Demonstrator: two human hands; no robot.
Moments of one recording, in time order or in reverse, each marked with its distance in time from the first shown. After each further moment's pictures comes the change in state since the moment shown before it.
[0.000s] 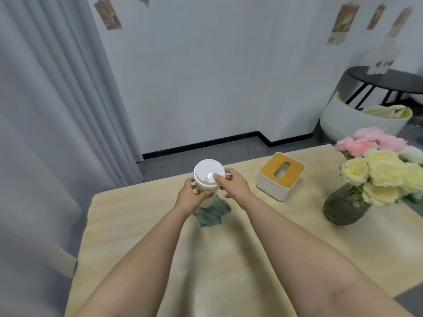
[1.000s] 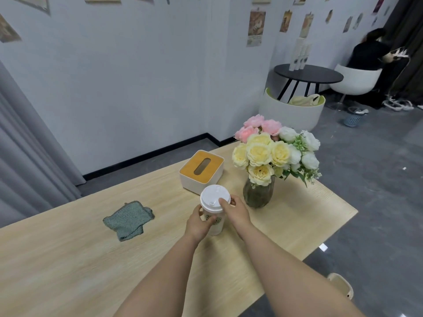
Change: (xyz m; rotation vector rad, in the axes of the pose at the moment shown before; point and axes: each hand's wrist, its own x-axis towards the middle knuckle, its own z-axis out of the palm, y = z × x) left_hand -0.061 0.031 0.265 0.035 -0.239 -0.053; right_hand -0.070 0.137 -0.211 0.131 0.322 0.223
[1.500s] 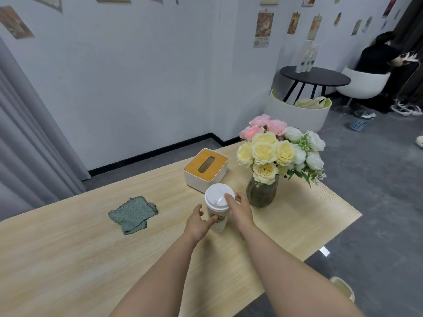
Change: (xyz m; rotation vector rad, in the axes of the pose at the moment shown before) left_hand -0.005 -0.009 -0.008 0.048 -0.018 -0.028; right_hand -0.008 -0.001 0.003 0.174 0.049 0.031
